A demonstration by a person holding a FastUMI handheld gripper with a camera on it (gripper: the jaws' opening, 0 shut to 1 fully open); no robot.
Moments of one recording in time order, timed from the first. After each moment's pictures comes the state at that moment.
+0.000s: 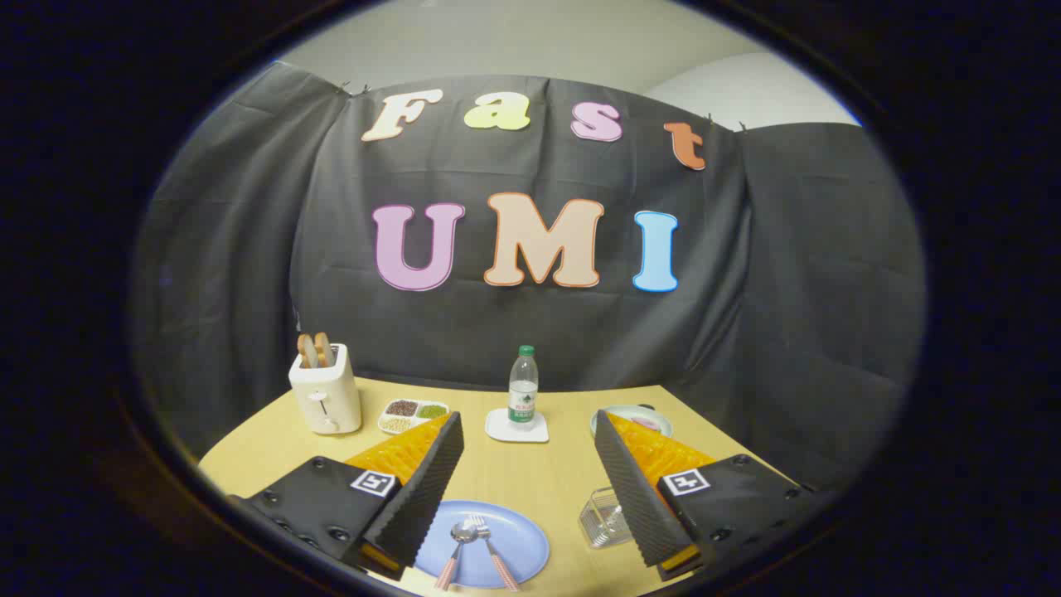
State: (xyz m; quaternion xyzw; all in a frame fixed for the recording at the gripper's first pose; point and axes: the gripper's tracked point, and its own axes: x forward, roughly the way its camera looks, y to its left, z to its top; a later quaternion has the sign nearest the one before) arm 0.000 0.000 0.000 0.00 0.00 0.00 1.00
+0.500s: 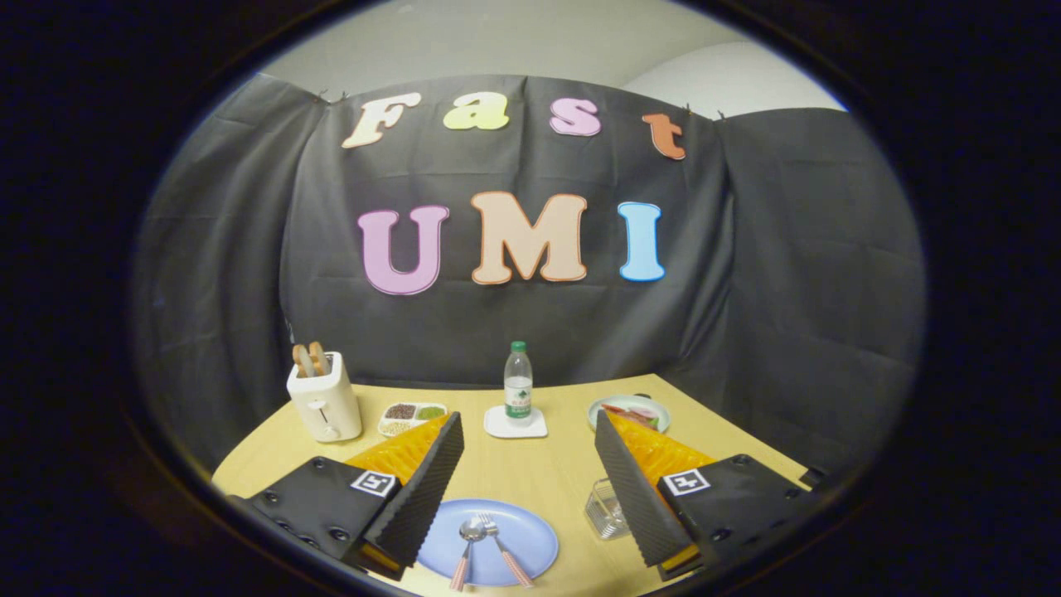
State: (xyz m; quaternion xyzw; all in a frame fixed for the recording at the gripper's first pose) arm -0.008 -0.008 -0.012 0.02 0.01 -0.02 1.00
